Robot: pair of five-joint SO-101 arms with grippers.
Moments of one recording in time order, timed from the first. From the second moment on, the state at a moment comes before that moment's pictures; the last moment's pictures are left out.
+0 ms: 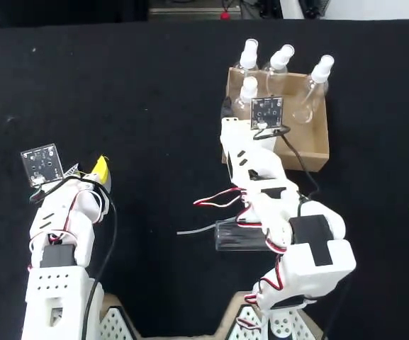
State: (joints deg) left arm -9.8 -74.0 89.3 19.2 10.4; right arm -6.4 8.7 56.0 -41.5 -1.3
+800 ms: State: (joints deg) left arm -10.3 -74.0 89.3 19.2 10.4; right arm -6.4 -0.7 64.8 -41.5 -1.3
